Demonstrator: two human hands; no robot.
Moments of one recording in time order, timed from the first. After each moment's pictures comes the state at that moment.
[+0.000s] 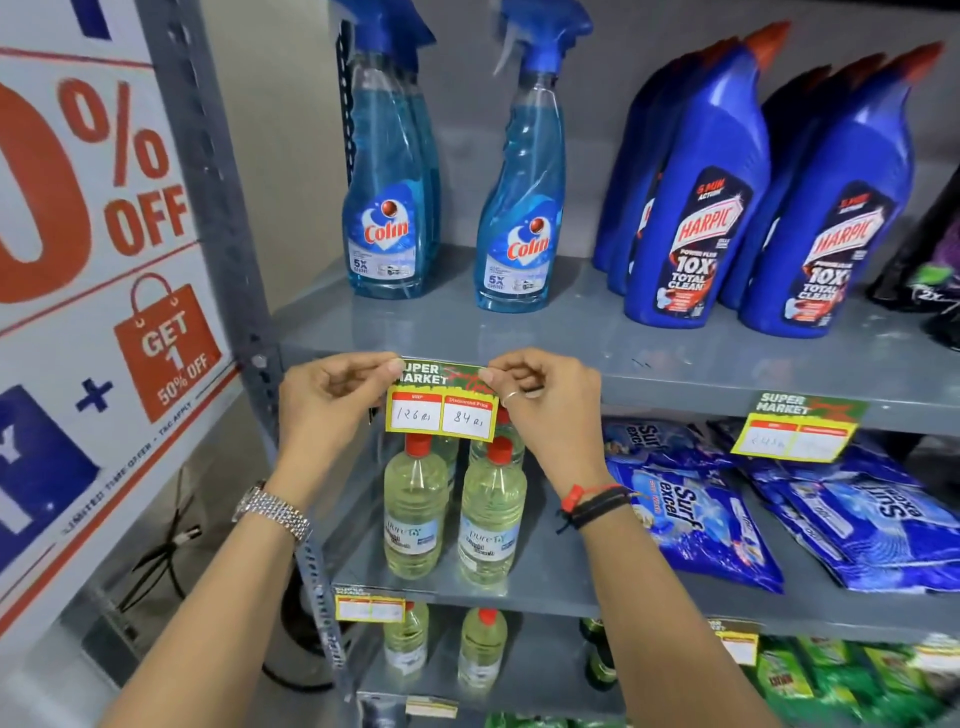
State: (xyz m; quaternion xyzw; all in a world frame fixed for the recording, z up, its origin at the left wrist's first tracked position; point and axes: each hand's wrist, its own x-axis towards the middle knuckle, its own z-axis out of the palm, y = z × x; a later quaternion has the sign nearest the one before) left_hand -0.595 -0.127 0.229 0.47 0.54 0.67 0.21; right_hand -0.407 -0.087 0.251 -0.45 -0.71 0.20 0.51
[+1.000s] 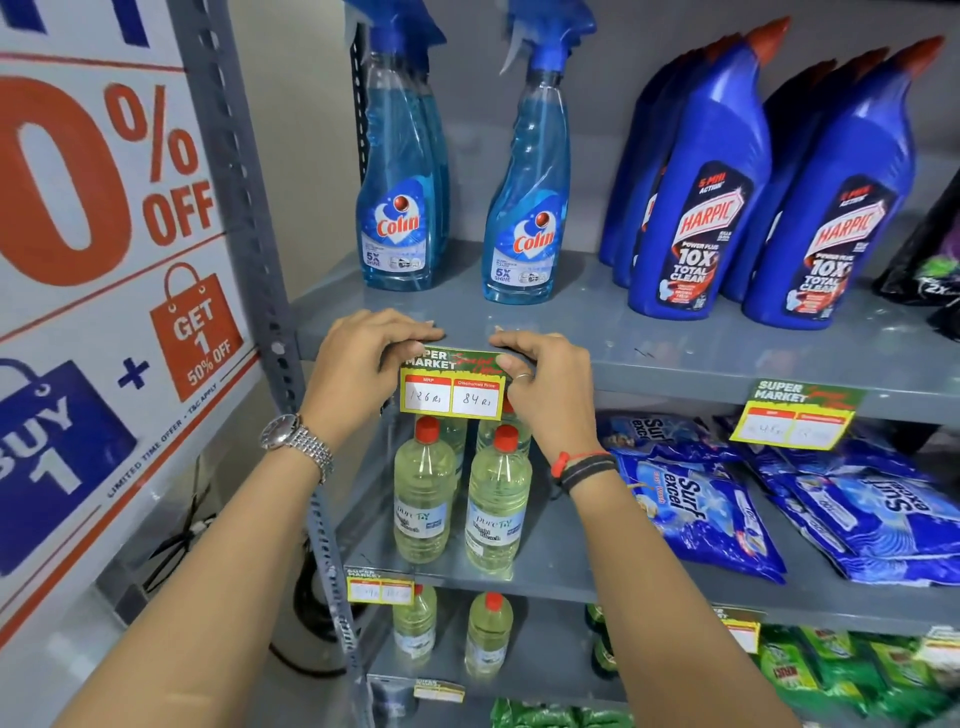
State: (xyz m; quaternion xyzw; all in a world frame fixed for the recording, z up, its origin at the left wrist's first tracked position) left_hand -0.604 -0.110 0.249 0.70 0.57 0.43 -0.06; right_hand -0.410 -0.085 0.253 -0.47 -0.73 0.16 0.47
